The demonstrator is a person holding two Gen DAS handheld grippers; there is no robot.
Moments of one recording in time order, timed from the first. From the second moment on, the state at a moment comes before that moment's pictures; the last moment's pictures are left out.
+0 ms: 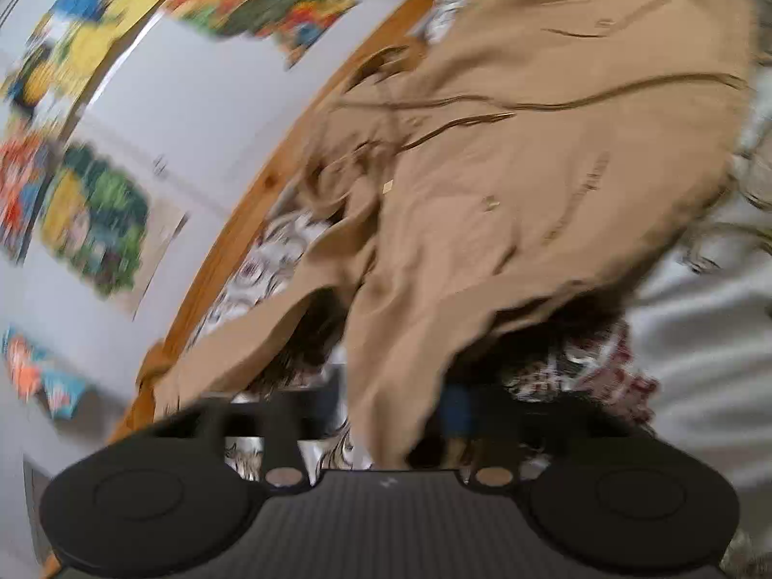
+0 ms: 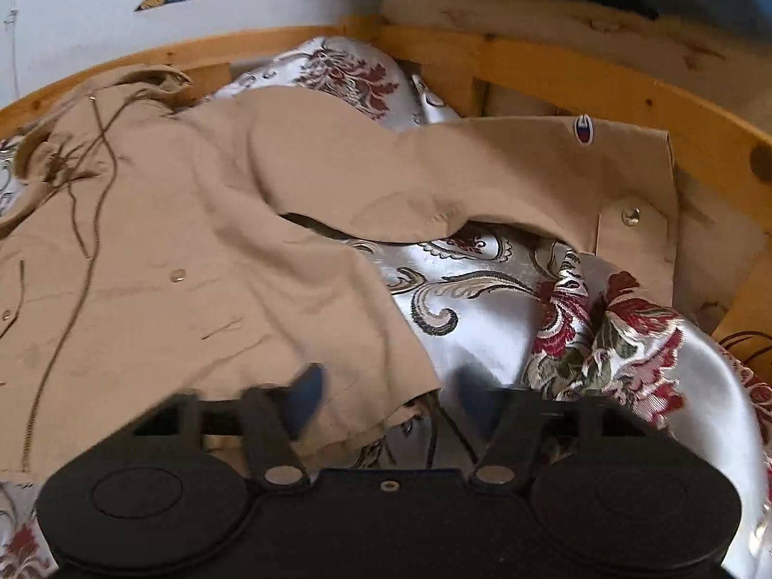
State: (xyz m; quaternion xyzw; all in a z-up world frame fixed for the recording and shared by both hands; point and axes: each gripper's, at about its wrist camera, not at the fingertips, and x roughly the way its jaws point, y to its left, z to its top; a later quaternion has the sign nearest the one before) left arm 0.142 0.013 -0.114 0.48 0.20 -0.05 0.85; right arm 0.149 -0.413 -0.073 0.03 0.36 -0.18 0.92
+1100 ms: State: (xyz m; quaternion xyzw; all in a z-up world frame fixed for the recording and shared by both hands) left arm 0.037 0.083 0.014 0.23 0.35 -0.21 0.88; right arm 0.070 -0.428 0.024 -0.11 0.30 -0.10 0.94
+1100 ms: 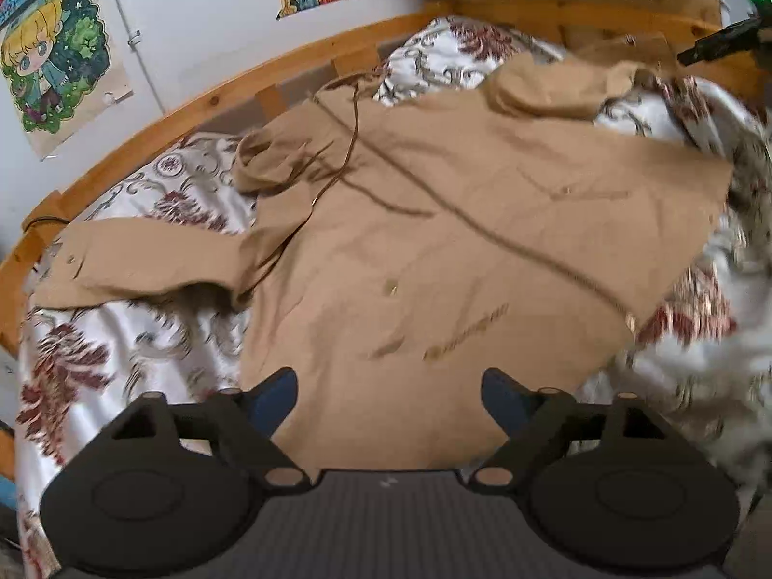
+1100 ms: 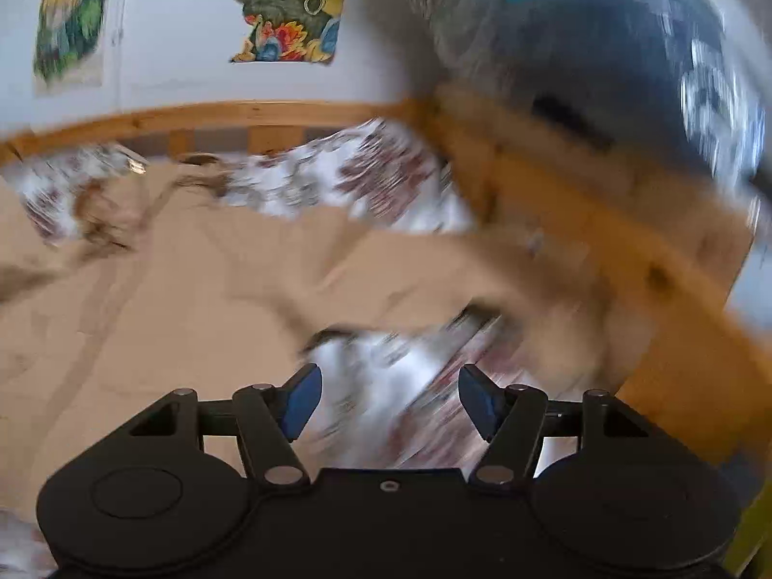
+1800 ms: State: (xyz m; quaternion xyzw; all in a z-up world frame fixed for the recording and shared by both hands) left arm 0.177 -0.013 -0.030 0.14 0.32 -0.17 0.92; right arm 0.203 -0.509 0.009 -0.35 0.37 -0.19 0.84
